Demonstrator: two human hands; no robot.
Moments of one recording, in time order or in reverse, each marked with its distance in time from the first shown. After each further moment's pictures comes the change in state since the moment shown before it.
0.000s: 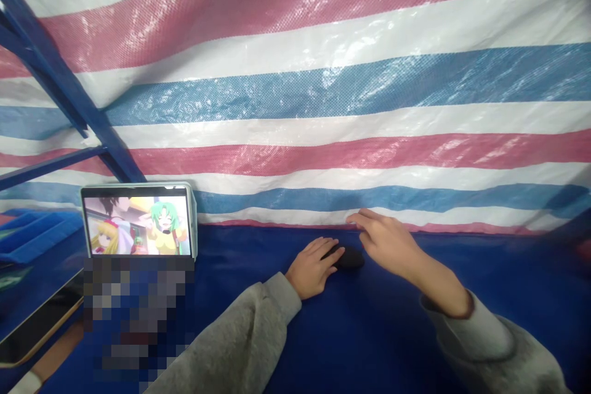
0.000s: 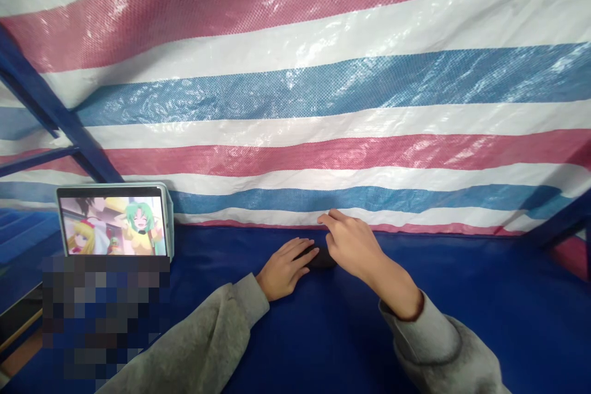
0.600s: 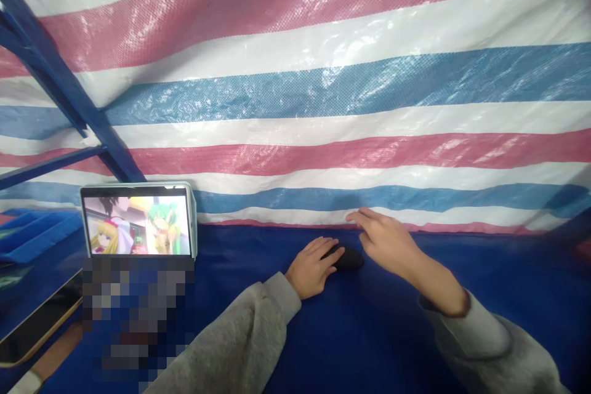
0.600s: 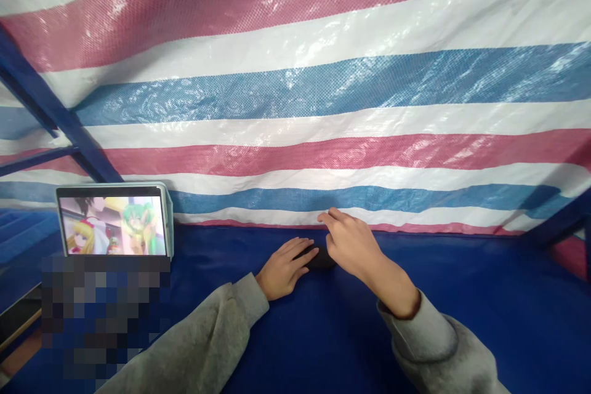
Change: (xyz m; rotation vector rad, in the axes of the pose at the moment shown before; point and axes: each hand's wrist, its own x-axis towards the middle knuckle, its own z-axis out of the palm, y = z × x) left_hand 0.000 0.000 0.000 -0.004 -0.006 -0.004; right_hand 0.001 0.002 0.005 -0.035 0.023 0.012
